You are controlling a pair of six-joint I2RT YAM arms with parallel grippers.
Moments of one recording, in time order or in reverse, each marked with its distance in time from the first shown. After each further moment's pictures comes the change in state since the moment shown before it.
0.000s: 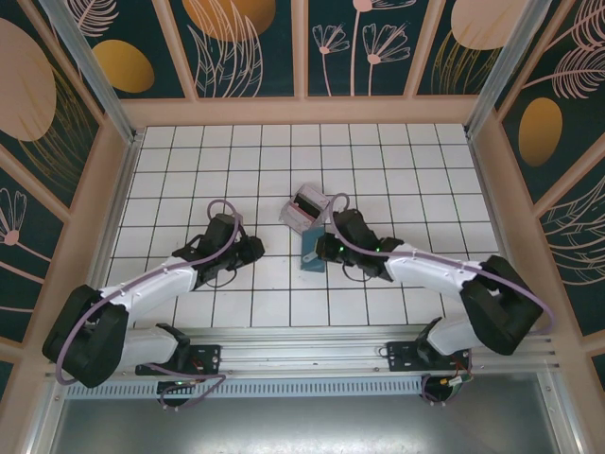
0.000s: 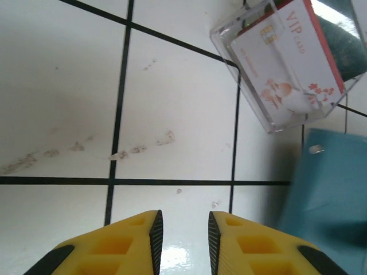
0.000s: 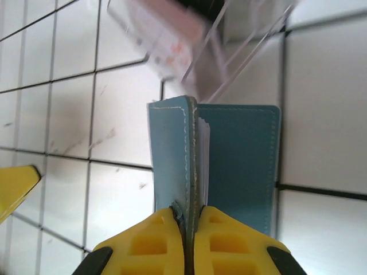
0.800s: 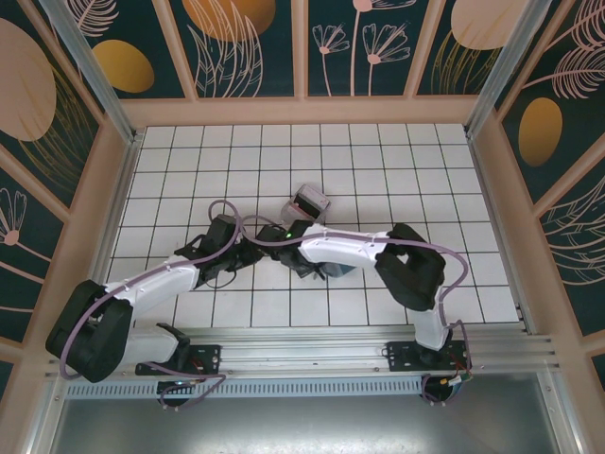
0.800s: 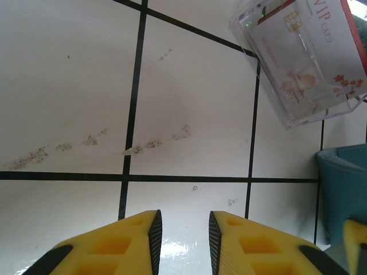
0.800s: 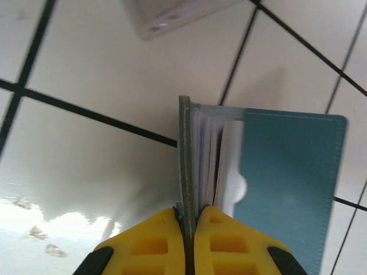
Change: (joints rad) left arm 0.009 0.029 0.000 -0.006 0.003 0.012; right arm 0.317 0.602 0.674 -0.842 0.512 -0.230
